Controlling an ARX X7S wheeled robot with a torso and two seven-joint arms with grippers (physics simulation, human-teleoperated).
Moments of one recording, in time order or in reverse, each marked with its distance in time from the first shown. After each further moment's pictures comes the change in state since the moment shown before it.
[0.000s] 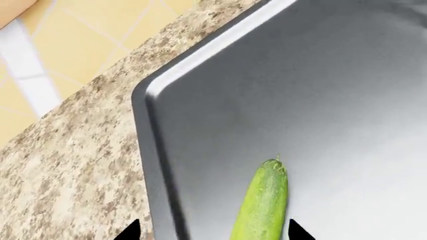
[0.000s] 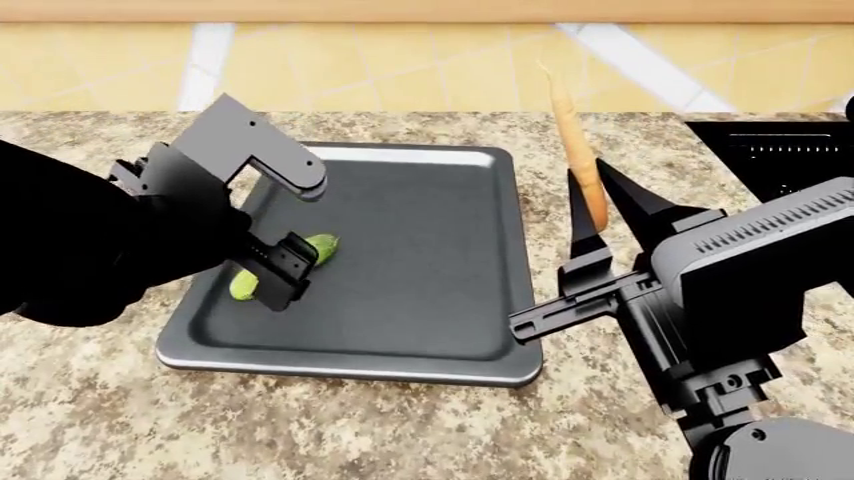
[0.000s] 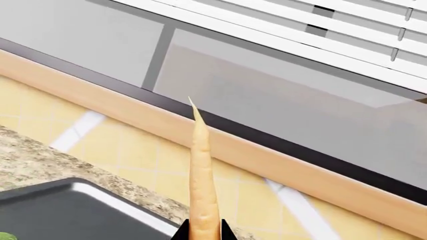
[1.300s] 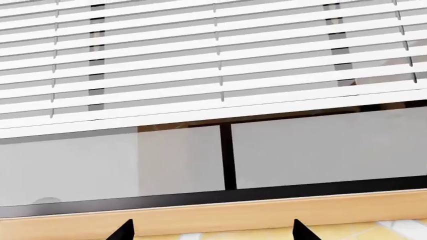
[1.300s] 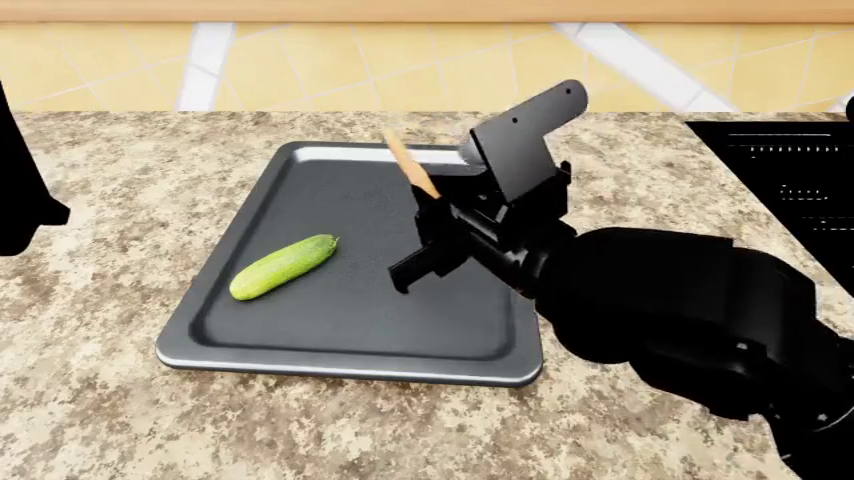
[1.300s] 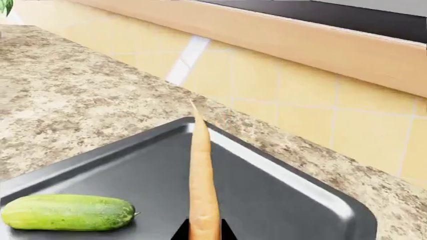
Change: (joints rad) left arm 0.671 -0.798 -0.602 0.892 0.119 1.221 -0.437; right arm 0.286 -0.441 -0.078 0.619 0.341 0.198 -0.428
